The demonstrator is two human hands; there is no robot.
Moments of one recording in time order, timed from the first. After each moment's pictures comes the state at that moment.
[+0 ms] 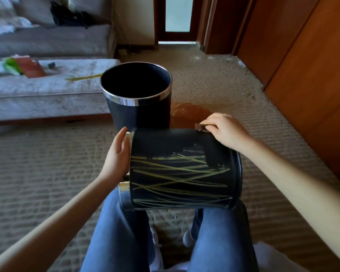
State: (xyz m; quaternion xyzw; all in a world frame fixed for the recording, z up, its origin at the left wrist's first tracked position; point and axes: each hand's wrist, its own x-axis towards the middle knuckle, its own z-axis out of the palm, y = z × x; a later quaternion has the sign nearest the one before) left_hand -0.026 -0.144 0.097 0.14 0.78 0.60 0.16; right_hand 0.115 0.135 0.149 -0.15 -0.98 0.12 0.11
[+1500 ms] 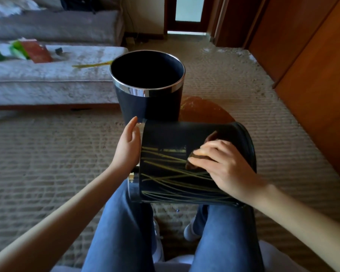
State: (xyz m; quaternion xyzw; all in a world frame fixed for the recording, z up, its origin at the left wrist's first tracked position) left_hand -0.027 -0.135 0.097 0.11 0.76 0.61 0.19; right_hand 0.171 0.038 0.132 0.08 -0.96 0.07 0.25
